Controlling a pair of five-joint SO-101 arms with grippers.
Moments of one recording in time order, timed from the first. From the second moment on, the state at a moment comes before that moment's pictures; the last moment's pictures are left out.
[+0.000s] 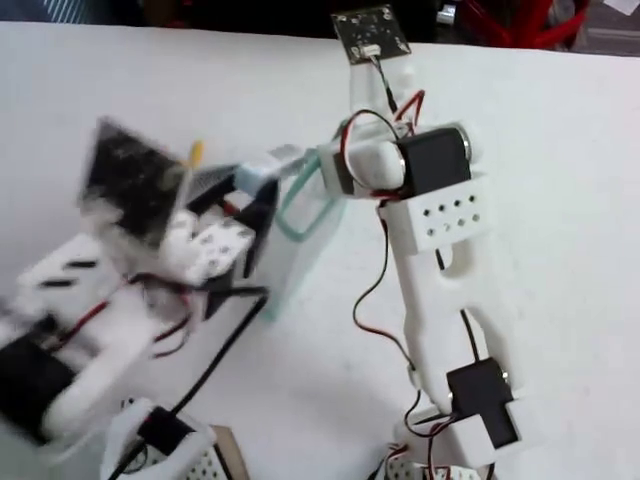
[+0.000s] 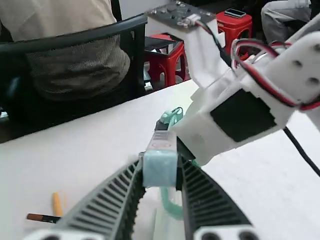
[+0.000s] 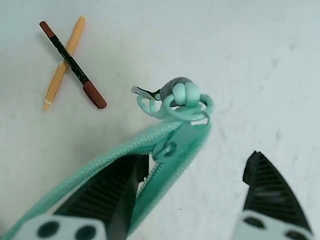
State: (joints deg) left arm 26.7 -50.2 7.6 75.1 0.4; right arm -22.2 -3.4 -27.6 97.4 -1.3
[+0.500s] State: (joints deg) left arm 31.0 -68.4 41.3 56.1 4.4; right arm -21.7 -10.9 -24.0 97.5 -1.4
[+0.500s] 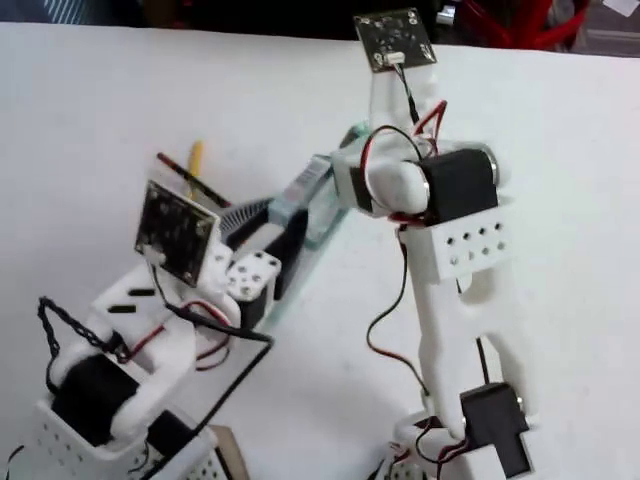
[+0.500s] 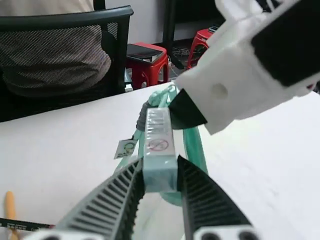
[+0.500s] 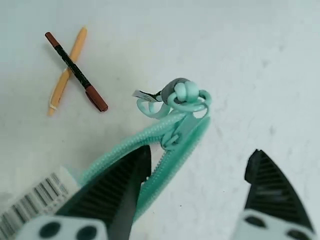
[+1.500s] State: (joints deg) left arm 28.9 -69.0 44.7 54.5 -18.2; right arm -20.5 -11.1 -23.0 89.1 1.5
